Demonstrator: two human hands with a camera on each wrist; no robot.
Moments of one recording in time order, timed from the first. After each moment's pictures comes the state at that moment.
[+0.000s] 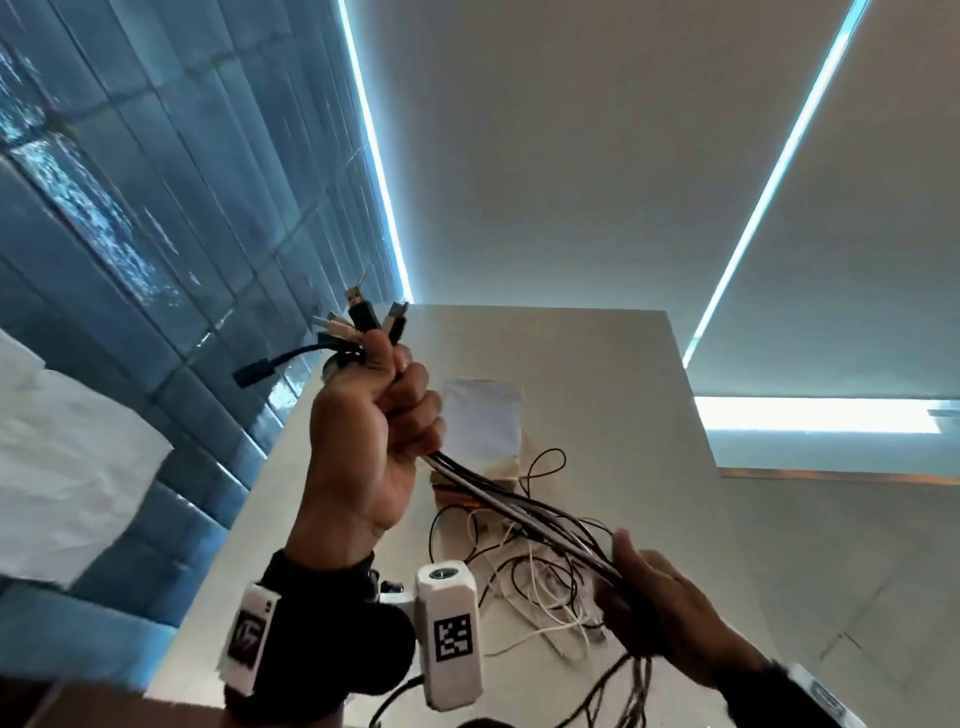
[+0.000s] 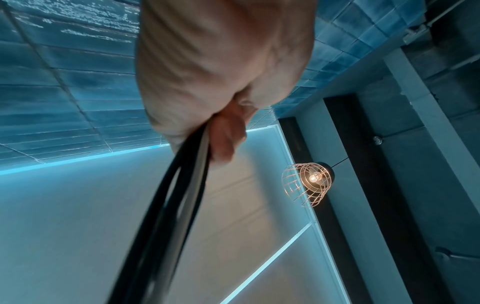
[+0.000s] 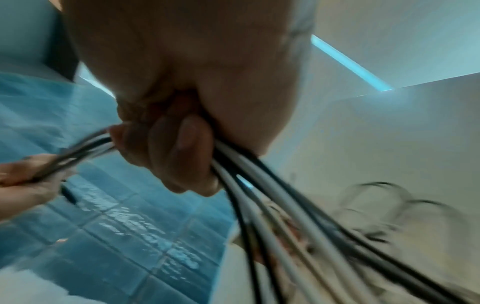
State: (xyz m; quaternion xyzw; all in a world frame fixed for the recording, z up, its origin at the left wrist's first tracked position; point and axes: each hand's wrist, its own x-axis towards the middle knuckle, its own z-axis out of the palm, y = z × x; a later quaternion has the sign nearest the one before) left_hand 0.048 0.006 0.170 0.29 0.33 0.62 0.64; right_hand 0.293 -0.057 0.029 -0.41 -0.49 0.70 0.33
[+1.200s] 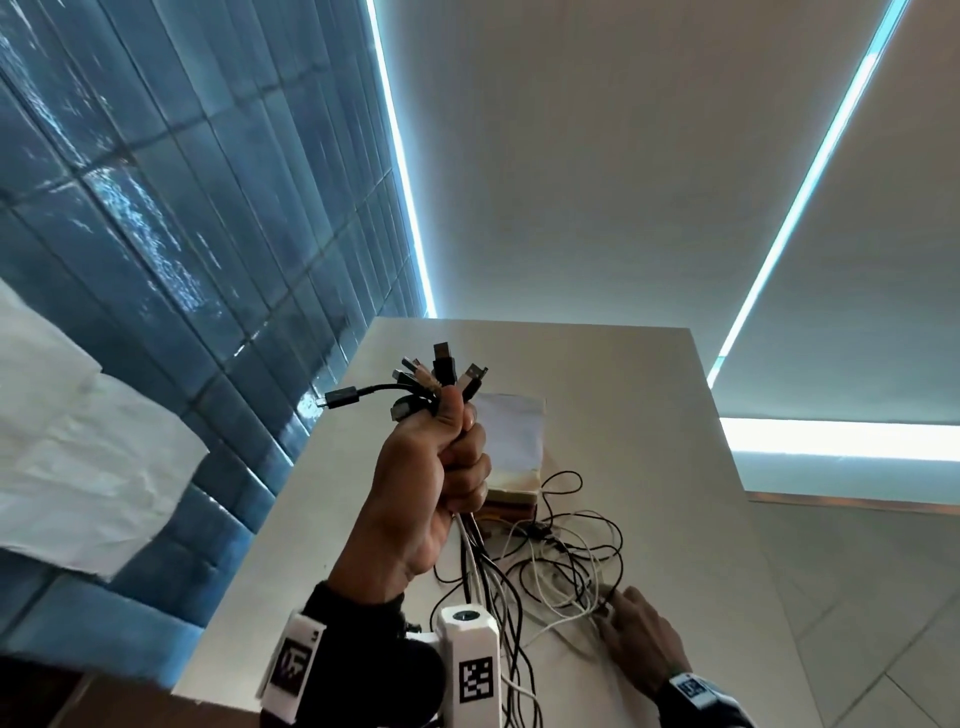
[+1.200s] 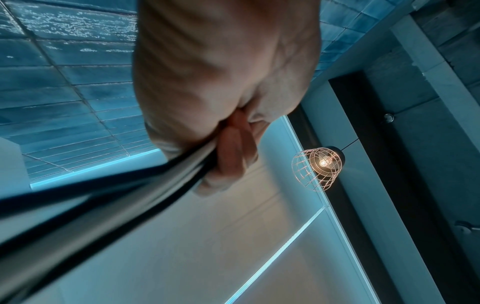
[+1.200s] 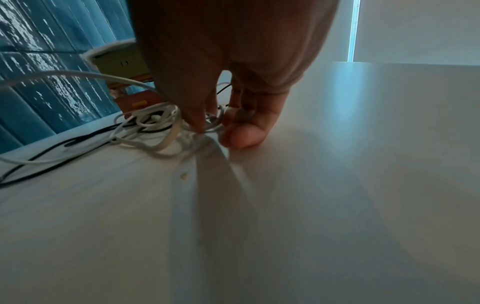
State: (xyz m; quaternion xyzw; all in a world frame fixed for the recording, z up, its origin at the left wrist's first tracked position) left_hand 0.056 -0.013 0.154 0.33 0.40 0.54 0.67; right_hand 0.292 -0.039 -0.145 -0.68 -0.67 0.28 0.05
